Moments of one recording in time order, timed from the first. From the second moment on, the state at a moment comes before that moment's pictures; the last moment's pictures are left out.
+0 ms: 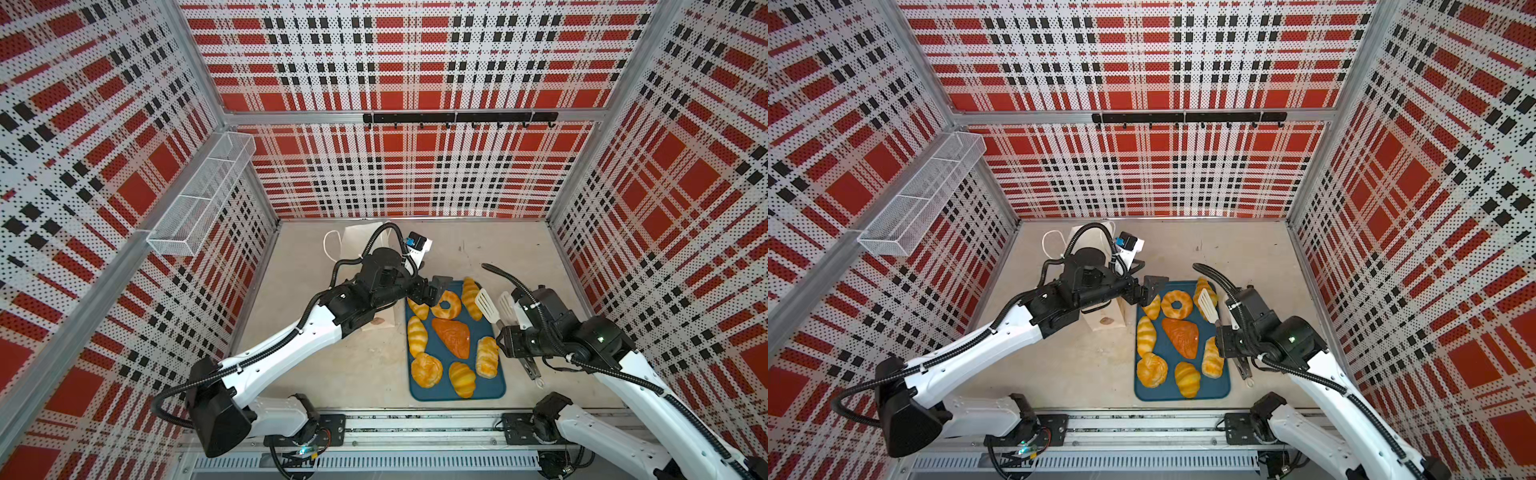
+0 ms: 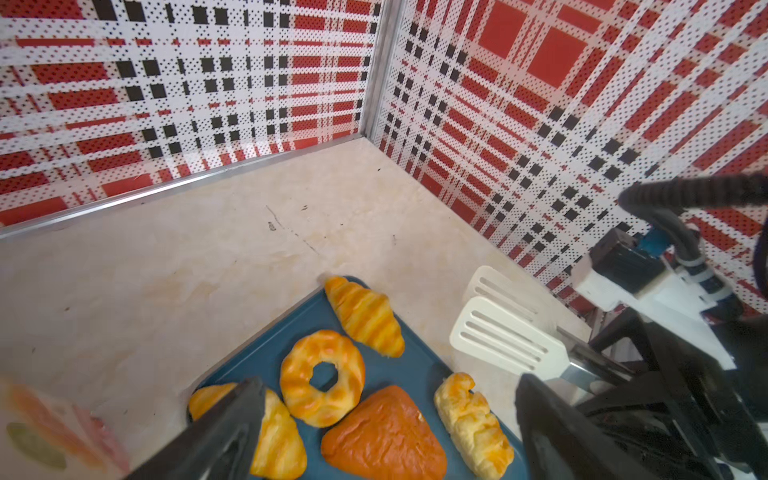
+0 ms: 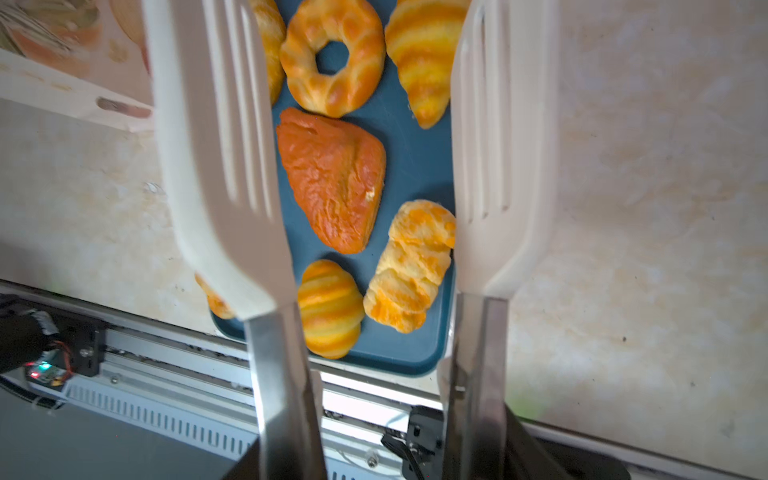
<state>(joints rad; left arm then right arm) -0.84 1.28 1.16 -0.21 0.07 -0.22 0.65 0.86 1.02 -1.29 0.08 0.53</state>
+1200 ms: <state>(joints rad) -0.93 0.95 1.10 -0.56 -0.25 -0.13 1.17 1.06 0.91 -1.41 0.15 1.25</state>
